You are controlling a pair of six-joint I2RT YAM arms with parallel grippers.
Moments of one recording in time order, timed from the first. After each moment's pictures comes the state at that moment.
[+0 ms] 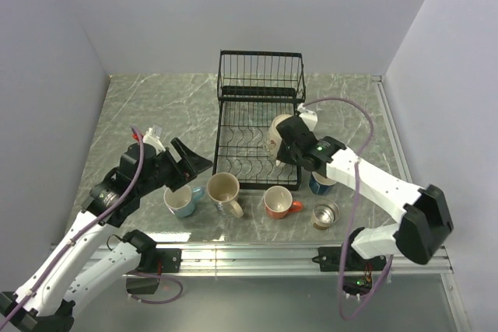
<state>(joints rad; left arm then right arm) -0.53 0.67 0.81 -0.63 0.12 -1.06 0.71 1.31 1.04 -0.59 0.34 0.83</state>
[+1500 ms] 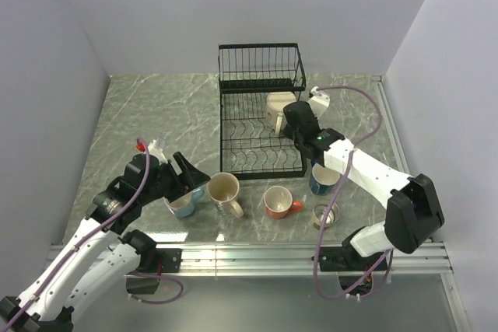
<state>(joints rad) -0.53 0.61 0.68 -0.67 0.12 -0.99 0.60 1.44 1.06 -0.29 0.55 0.76</state>
